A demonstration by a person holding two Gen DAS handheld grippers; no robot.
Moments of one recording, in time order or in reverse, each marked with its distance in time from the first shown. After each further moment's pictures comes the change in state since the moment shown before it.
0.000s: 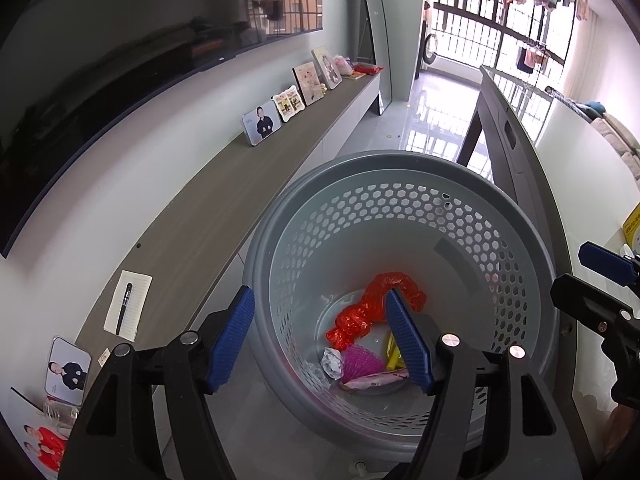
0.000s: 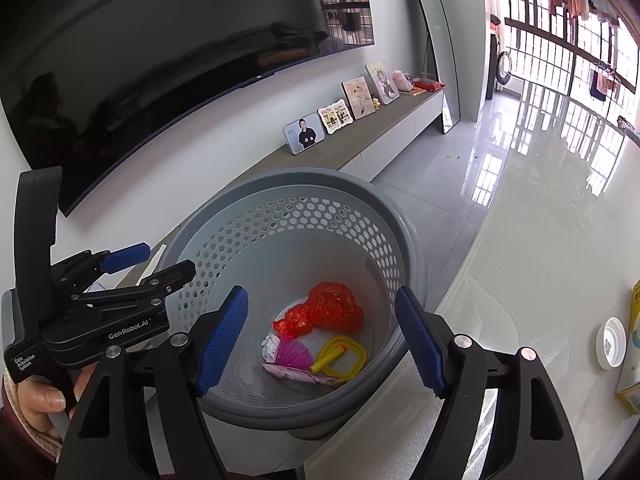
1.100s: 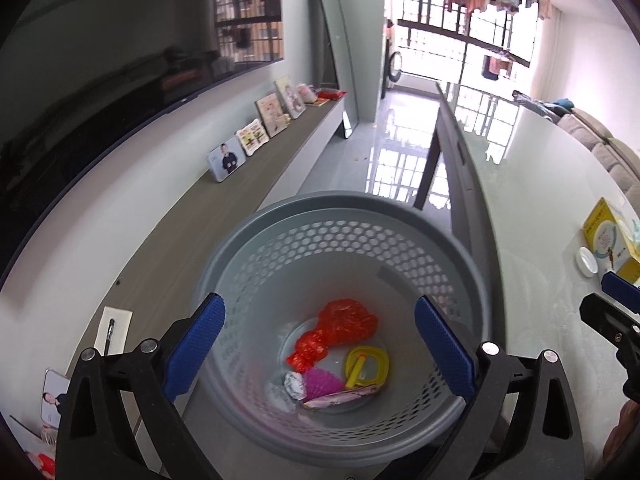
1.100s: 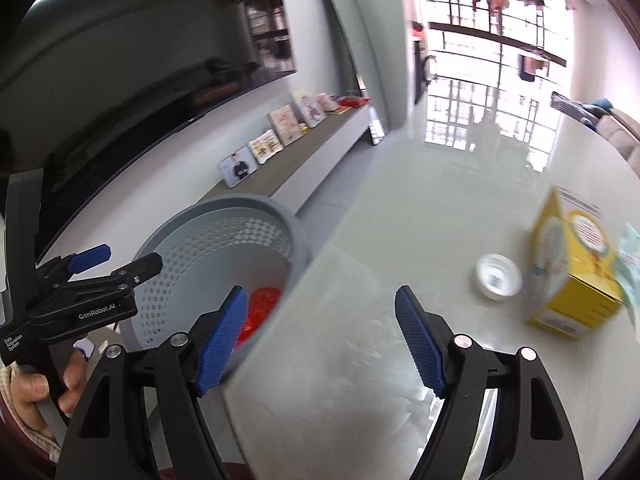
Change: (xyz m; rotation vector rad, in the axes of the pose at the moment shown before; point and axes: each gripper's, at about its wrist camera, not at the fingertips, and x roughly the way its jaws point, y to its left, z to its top) left arm -0.037 -0.055 0.014 0.087 -0.102 -0.094; right arm -0.081 -0.051 -0.043 0.183 -0.116 -0.201
